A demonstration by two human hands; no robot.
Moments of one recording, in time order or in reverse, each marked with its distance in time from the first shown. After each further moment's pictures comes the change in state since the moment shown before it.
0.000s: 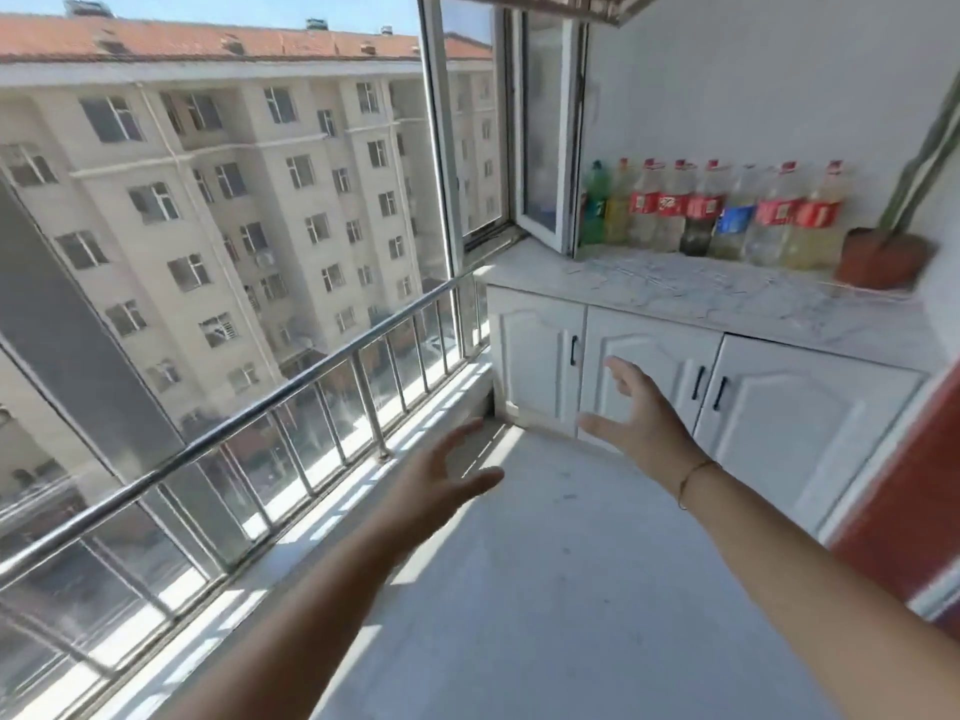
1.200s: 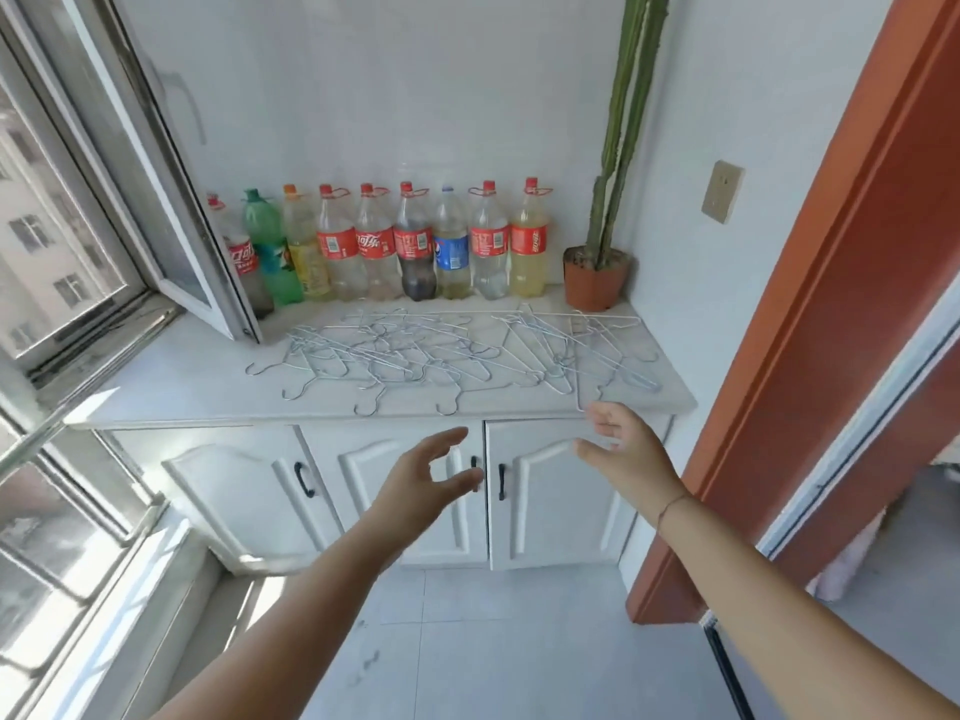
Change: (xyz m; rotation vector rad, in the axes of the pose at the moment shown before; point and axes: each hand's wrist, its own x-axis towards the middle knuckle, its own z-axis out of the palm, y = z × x) left_hand 0.566 0.084 0.354 -0.121 -0.501 0.174; right_hand 0.317 0.314 -0.307 -0.015 0.558 0.386
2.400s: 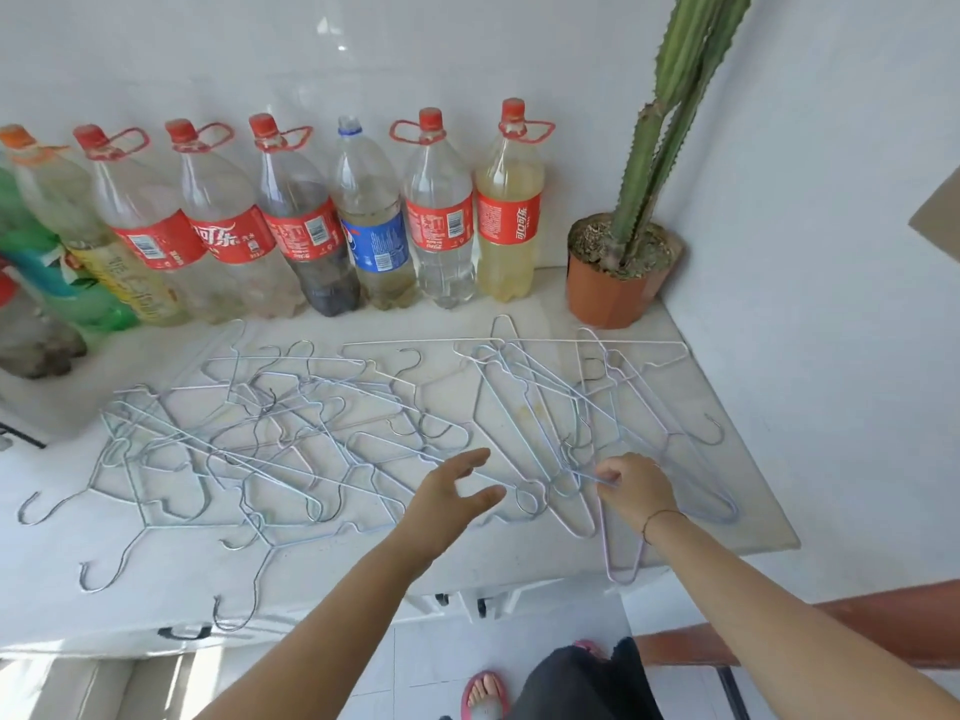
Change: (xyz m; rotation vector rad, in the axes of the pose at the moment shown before) left_hand 0.426 -0.092 0.064 -0.044 -0.215 -0.278; right_hand 0.399 0.202 0.033 -0.630 -0.212 0.395
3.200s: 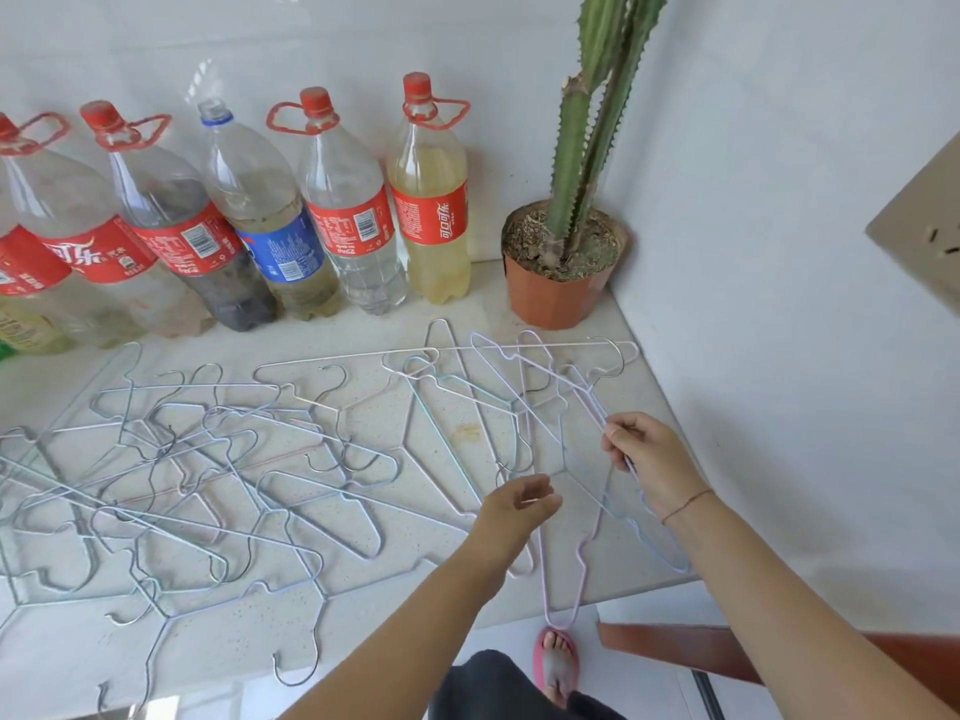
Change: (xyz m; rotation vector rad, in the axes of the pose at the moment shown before) left_hand 0.066 0.037 0.134 -0.313 -0.190 -0.239; right_hand 0.035 0.027 -0.086 0.987 0.122 0.099
